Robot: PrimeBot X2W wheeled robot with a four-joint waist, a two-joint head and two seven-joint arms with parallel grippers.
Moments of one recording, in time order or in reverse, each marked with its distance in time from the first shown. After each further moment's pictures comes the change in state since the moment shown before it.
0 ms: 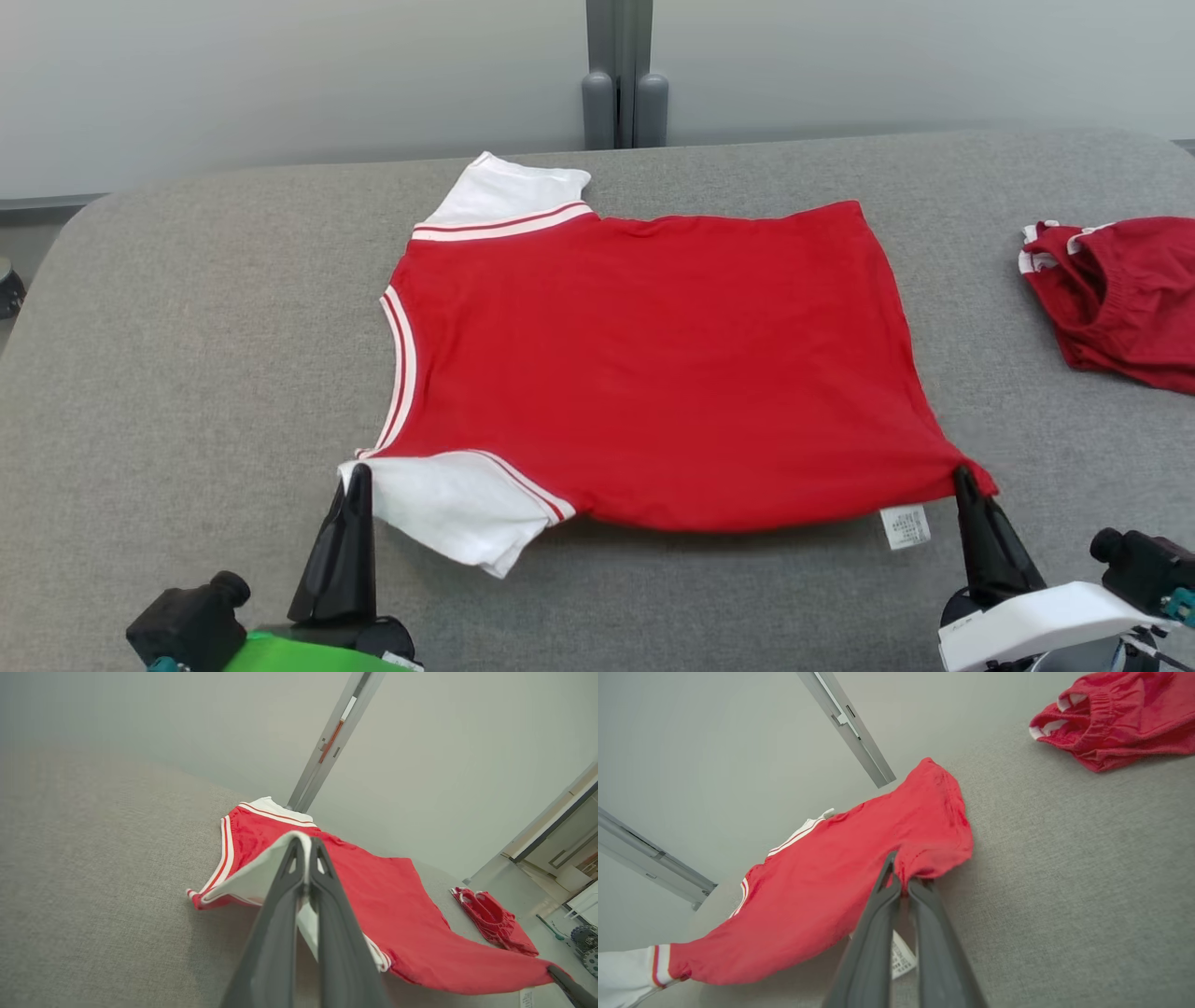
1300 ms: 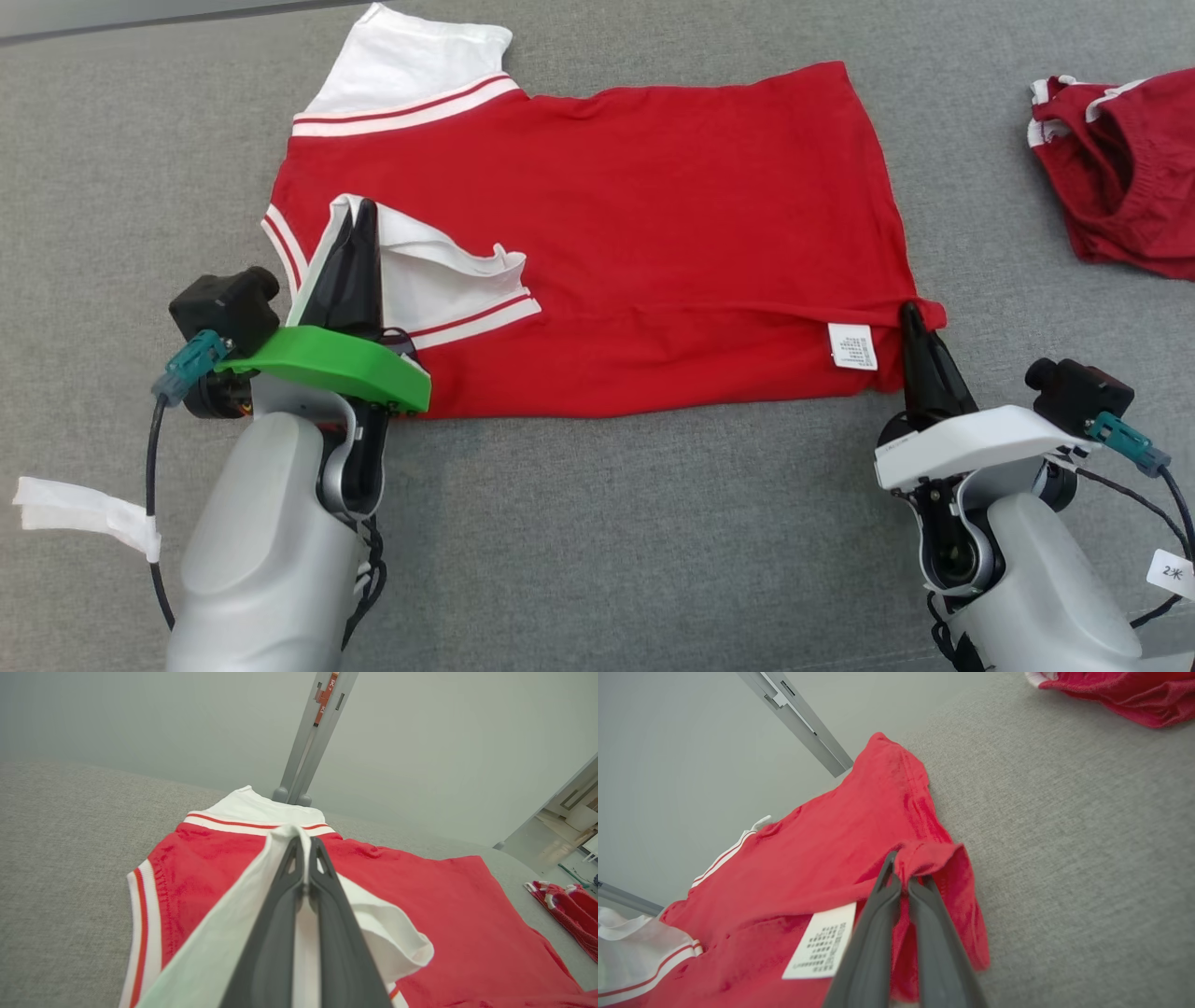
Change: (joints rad) left arm -0.721 -0.035 -0.040 0.734 0.062 -0.095 -0.142; right arm -0.449 0.001 0.090 0.415 0.066 0.000 -0.150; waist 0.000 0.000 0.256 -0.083
